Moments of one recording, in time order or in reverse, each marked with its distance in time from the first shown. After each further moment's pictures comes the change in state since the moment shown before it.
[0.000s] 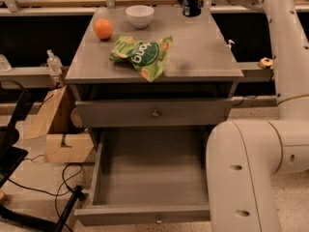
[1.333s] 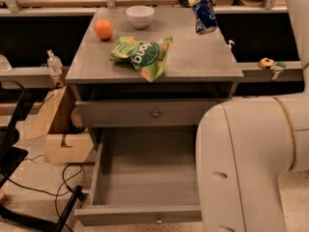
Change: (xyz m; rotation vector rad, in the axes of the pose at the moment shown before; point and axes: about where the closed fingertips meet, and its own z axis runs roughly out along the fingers) arm 0.007 0.057 -0.083 0.096 0.631 0.230
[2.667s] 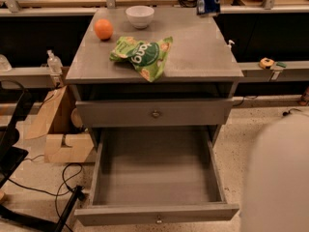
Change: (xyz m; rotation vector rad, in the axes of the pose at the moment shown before) arm -0.024 0.013 -0.068 -0.052 -0.217 0.053
